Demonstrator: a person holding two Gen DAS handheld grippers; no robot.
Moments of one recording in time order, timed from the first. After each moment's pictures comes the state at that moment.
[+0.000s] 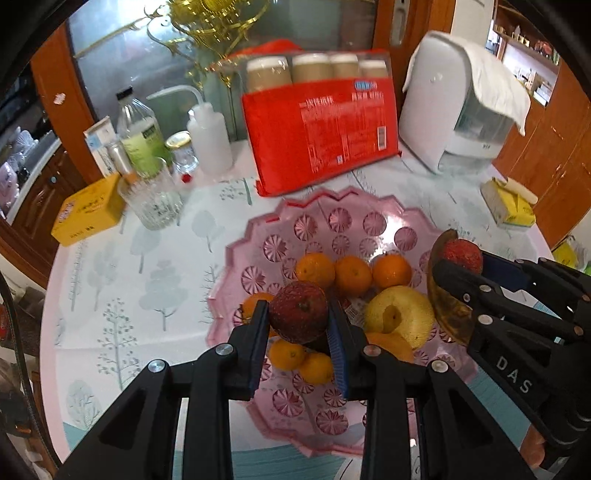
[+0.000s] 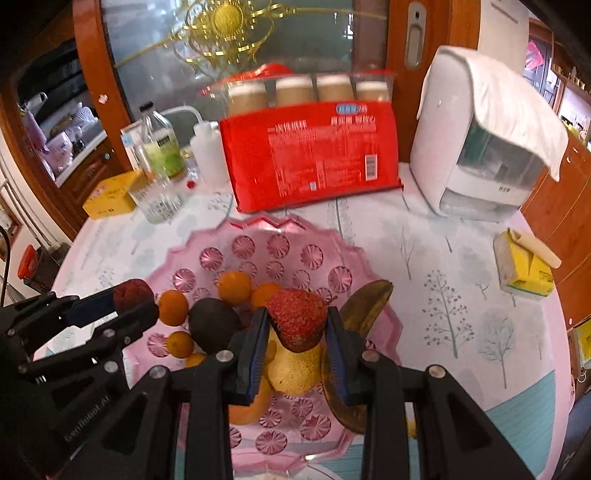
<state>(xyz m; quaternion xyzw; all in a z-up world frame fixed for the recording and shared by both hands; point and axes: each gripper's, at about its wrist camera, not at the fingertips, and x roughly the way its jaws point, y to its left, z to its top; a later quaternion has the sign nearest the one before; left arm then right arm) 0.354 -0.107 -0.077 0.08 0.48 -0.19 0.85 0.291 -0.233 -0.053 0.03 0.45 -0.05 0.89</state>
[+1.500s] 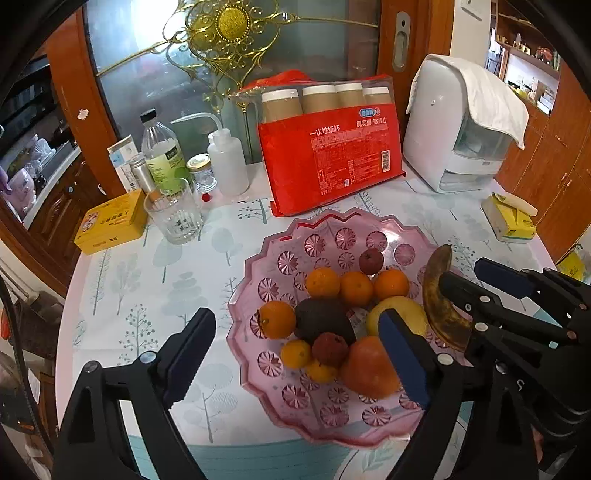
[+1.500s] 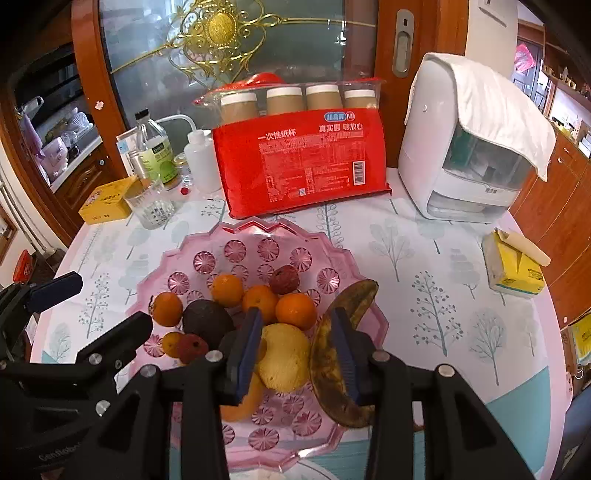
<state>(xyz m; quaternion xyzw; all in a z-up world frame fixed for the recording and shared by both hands) 0.326 -0.095 -0.042 0.08 0.44 -0.17 0.88 0.268 -0.235 -0.035 0.04 0.43 -0.07 0.90</state>
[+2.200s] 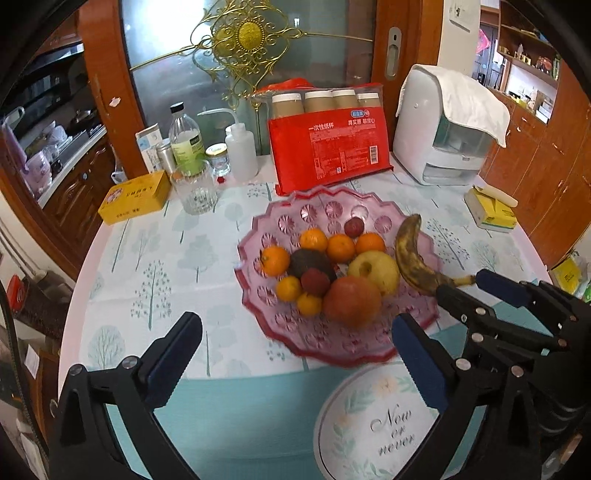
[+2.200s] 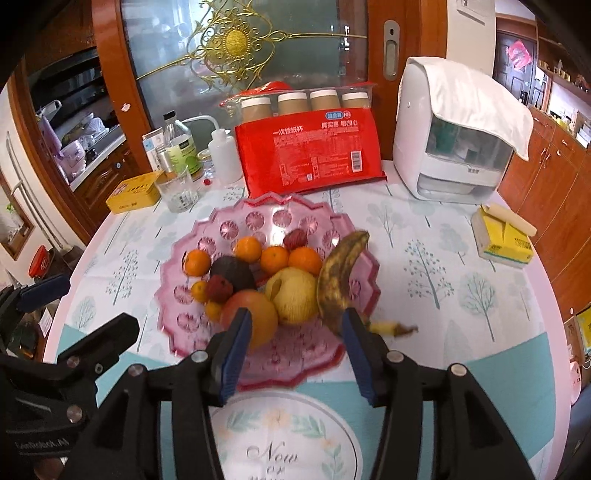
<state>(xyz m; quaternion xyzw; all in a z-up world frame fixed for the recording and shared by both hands) 0.229 -0.069 -0.025 0.06 0.43 -0.16 0.89 0.177 -0.222 -0.031 0.05 0.42 -0.05 0.91</state>
